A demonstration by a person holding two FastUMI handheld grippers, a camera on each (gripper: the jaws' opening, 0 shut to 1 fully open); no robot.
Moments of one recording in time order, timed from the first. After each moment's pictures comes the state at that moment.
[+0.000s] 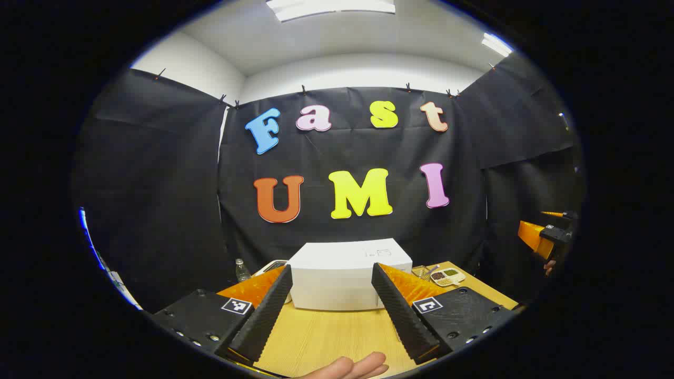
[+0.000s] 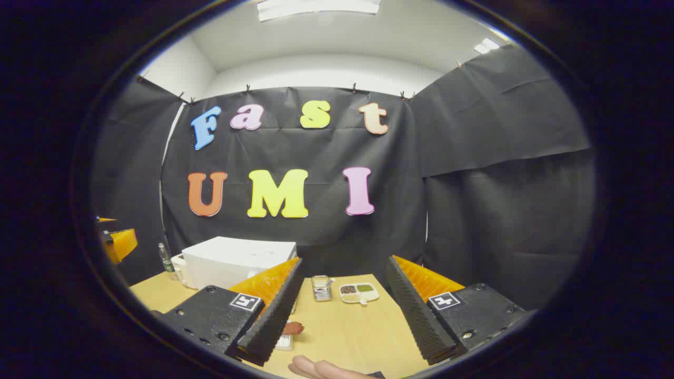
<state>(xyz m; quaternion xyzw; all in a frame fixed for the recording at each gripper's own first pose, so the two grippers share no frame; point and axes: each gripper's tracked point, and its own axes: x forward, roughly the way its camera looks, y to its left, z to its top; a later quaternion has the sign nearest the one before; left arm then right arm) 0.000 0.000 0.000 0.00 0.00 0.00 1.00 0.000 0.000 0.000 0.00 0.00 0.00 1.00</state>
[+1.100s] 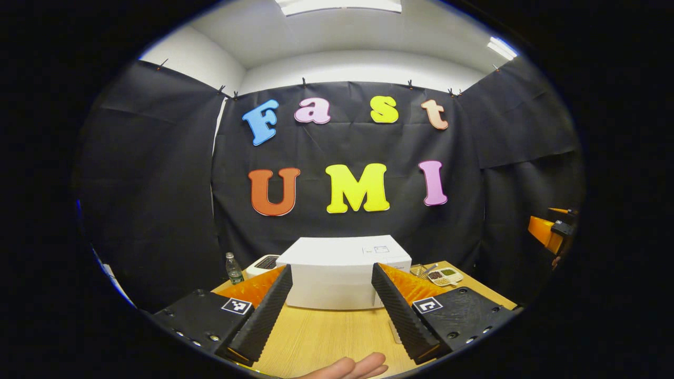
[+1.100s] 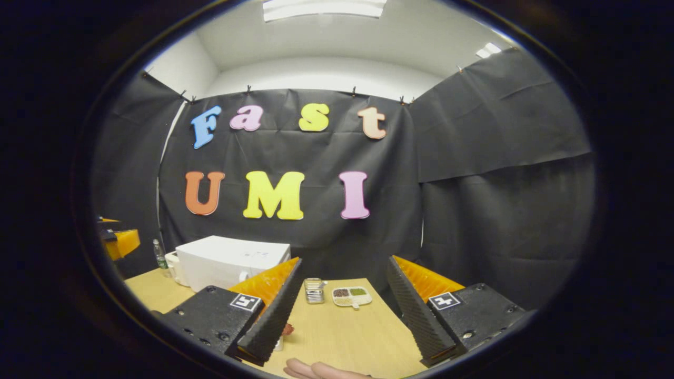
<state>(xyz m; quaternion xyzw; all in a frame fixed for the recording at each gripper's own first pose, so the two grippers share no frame) 0.025 -0.007 -0.021 -0.01 0.02 -0.01 1.00 0.008 -0.015 -0.005 -0.01 0.00 0.00 1.00</state>
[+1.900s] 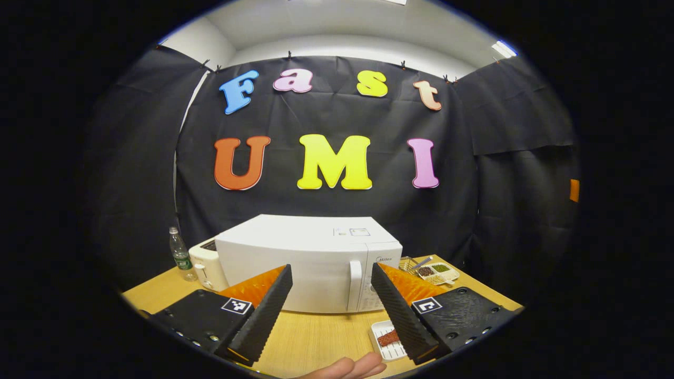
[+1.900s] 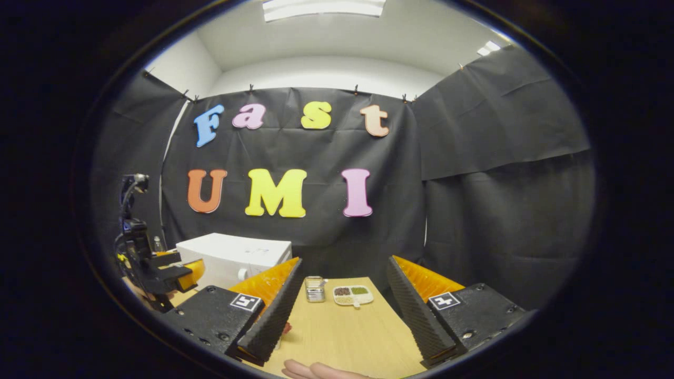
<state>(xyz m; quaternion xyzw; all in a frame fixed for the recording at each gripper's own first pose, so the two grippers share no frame) 0.148 -0.082 -0.123 -0.05 0.06 -0.07 1.00 0.018 -0.027 -0.024 -0.01 0.00 0.01 1.00</state>
